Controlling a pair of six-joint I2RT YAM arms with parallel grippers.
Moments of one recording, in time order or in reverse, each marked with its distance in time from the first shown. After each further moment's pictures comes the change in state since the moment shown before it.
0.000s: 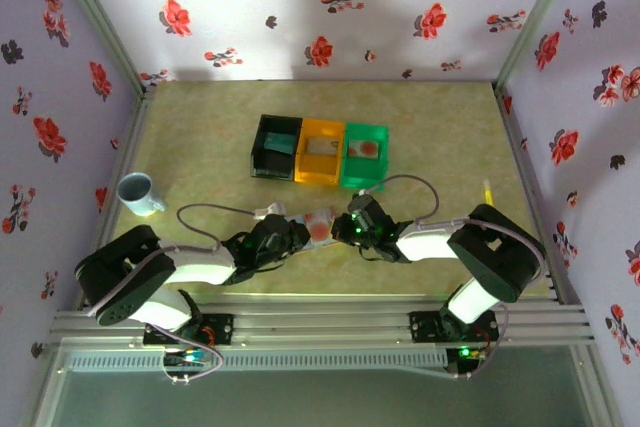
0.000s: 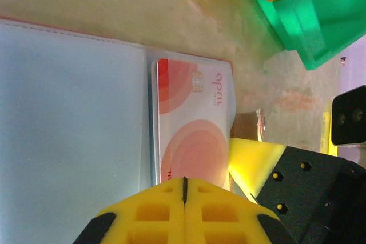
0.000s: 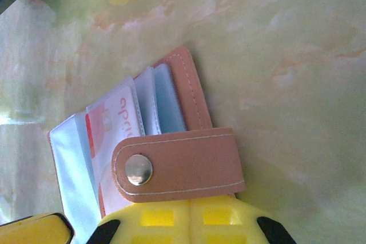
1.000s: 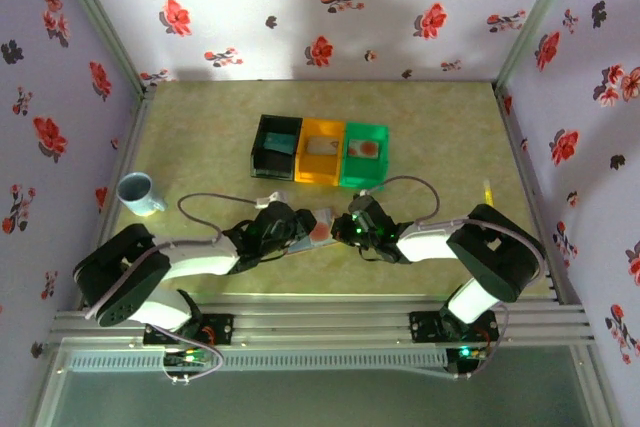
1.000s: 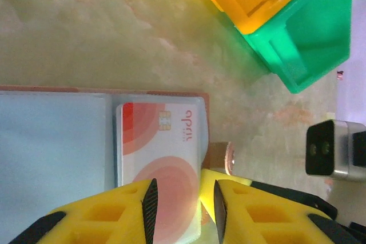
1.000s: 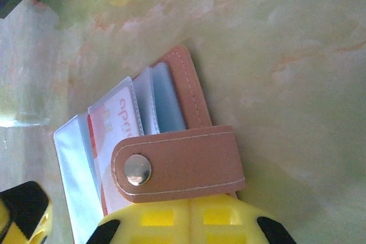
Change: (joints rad) left arm 0.045 -0.002 0.113 -0.134 -0.005 0.028; right arm 0.000 0.003 -0.012 0.027 -0.006 0.025
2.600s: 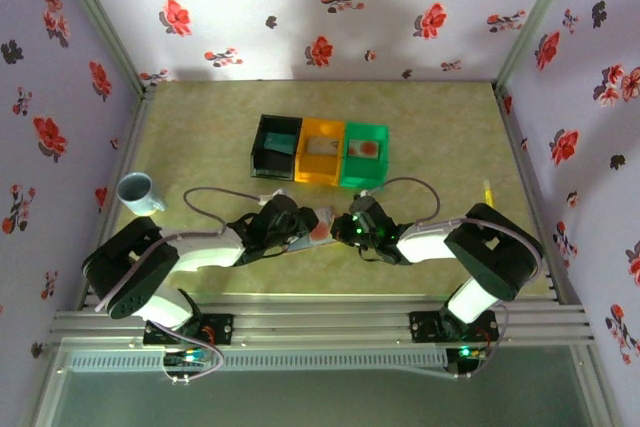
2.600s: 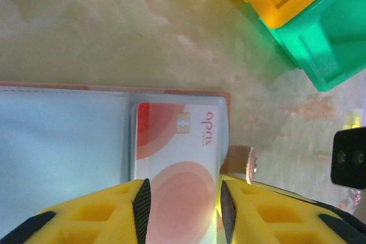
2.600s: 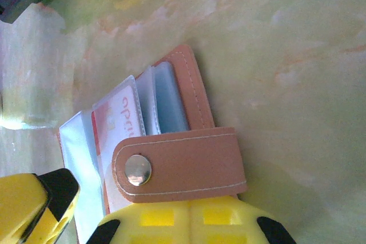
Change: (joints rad) left arm 0.026 0.053 0.070 -0.084 0.050 0.026; right arm -0.001 0.013 -0.014 0.050 -0.004 0.016
